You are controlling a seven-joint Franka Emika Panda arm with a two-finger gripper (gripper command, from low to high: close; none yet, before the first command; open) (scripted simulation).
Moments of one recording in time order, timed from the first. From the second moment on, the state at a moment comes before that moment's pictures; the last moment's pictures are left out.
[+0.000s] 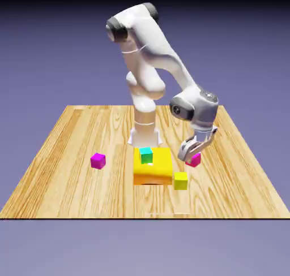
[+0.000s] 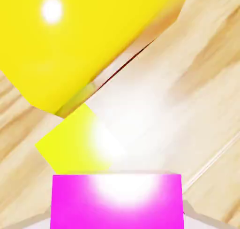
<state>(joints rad) -1.06 0.30 1.51 -2.59 -0.58 2.38 -2.37</state>
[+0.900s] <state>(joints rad) -0.77 0.43 1.10 -2.58 -0.92 2.42 -2.50</state>
